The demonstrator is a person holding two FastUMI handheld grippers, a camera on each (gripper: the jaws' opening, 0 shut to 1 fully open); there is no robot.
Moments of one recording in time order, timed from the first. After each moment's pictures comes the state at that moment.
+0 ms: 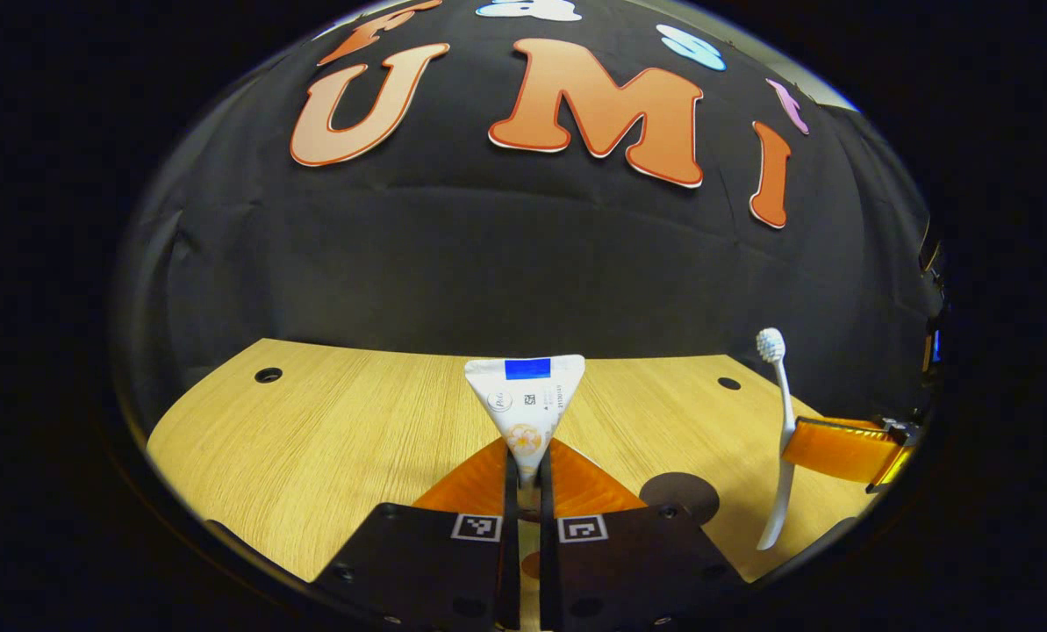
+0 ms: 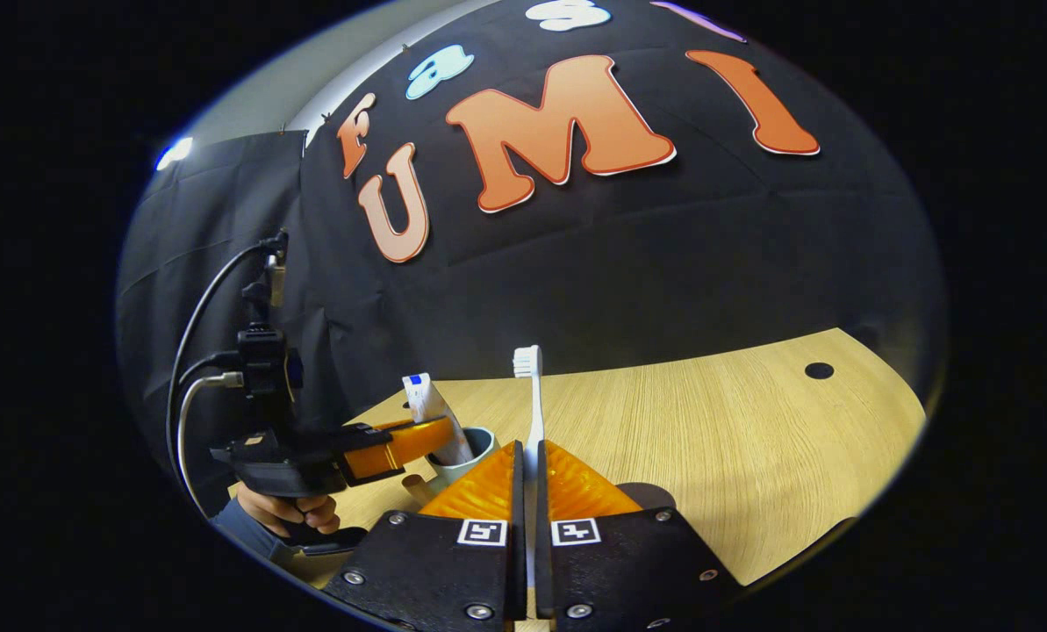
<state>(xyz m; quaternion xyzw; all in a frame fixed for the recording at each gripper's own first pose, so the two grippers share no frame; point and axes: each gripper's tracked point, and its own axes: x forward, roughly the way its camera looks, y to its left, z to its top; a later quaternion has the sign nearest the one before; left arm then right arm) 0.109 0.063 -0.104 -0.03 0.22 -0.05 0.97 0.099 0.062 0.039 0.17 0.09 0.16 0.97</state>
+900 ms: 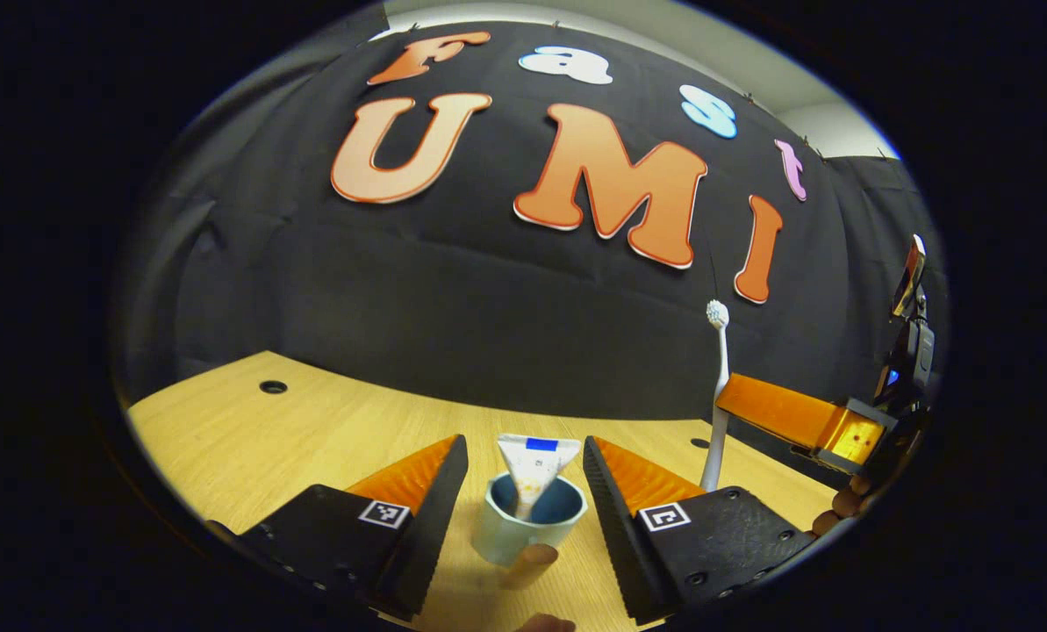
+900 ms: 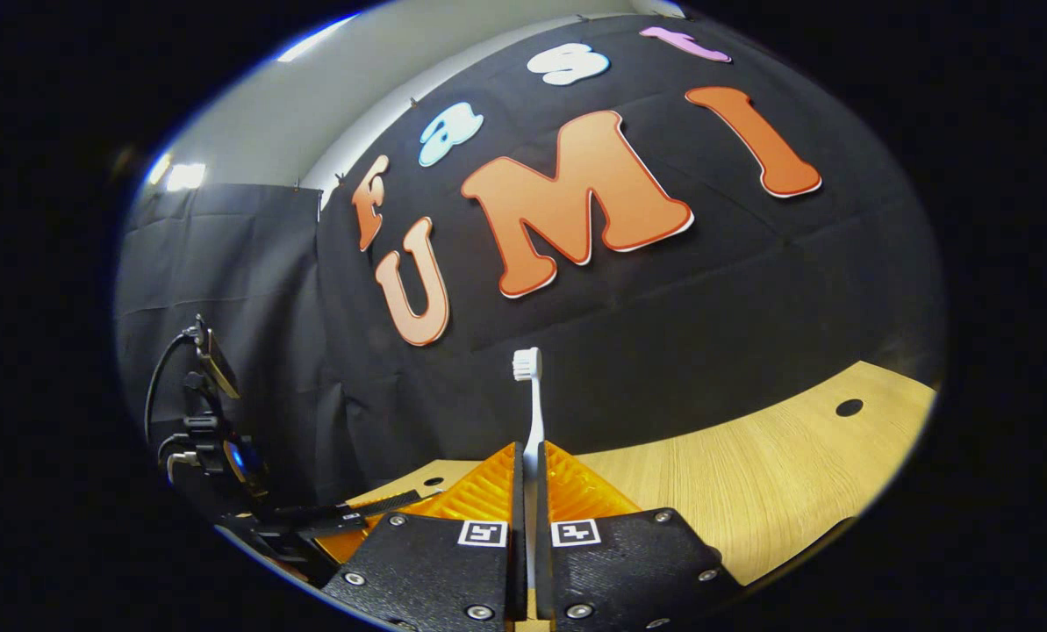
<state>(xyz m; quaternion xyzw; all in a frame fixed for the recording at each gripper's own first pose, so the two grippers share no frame) 0.090 0.082 -0.045 -0.10 0.09 -0.05 0.99 0.130 0.085 0.108 0.22 -0.06 0.16 0.96</state>
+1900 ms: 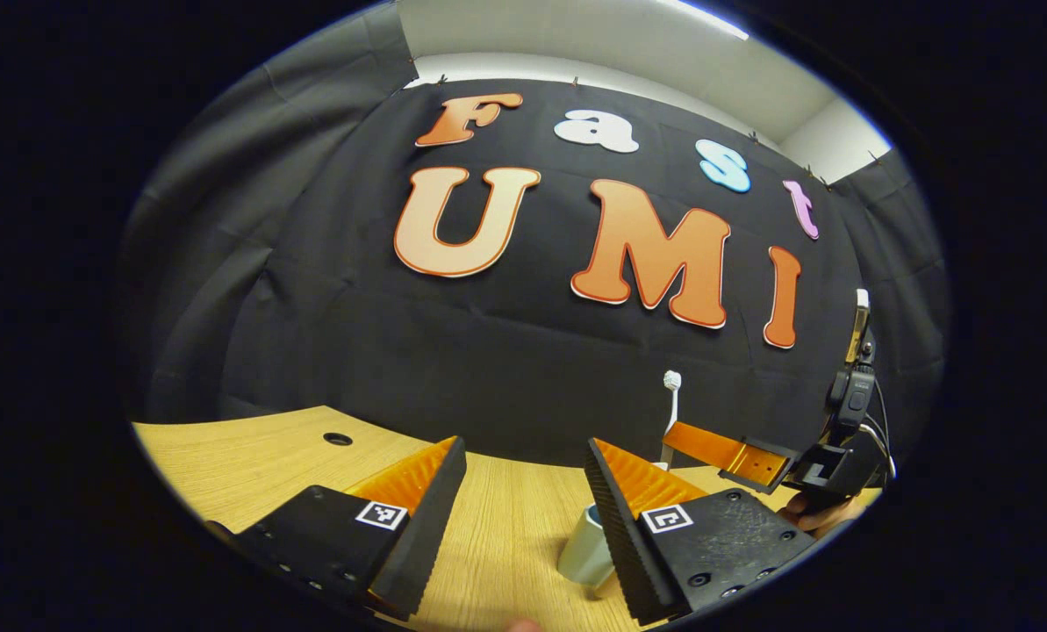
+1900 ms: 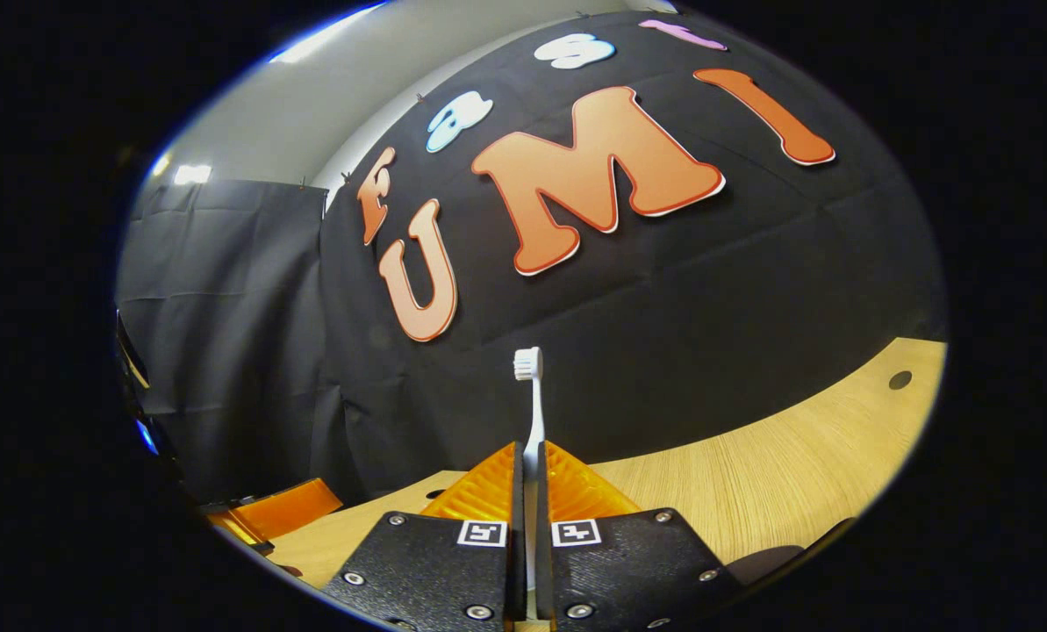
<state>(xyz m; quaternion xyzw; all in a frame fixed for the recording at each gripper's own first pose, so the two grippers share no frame) 0.054 0.160 -0.034 -0.09 -0.01 0.01 1.00 0.196 0.142 0.075 0.23 -0.07 0.17 0.96</state>
